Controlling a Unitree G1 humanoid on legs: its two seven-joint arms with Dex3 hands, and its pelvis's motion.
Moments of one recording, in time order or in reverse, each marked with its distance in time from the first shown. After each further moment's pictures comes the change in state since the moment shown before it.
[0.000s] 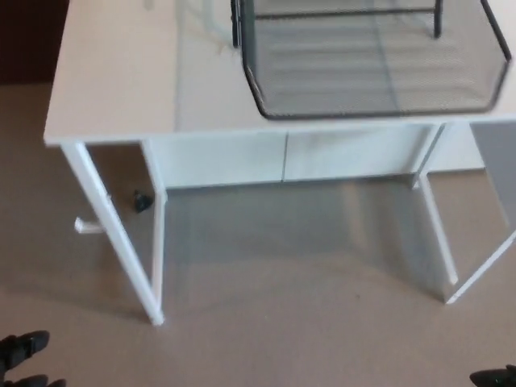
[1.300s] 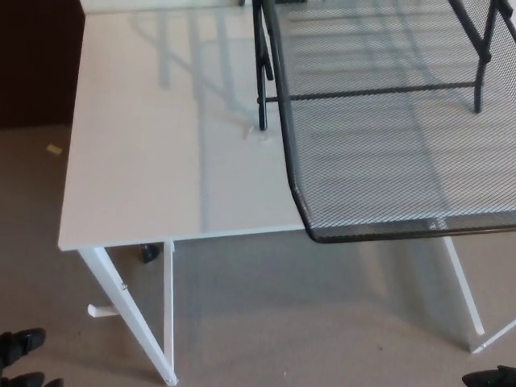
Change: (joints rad) left_arm -0.002 0.015 -0.003 0.003 0.001 0.001 -0.002; right_arm -0.010 -0.010 0.027 0.007 -0.001 0.000 0.016
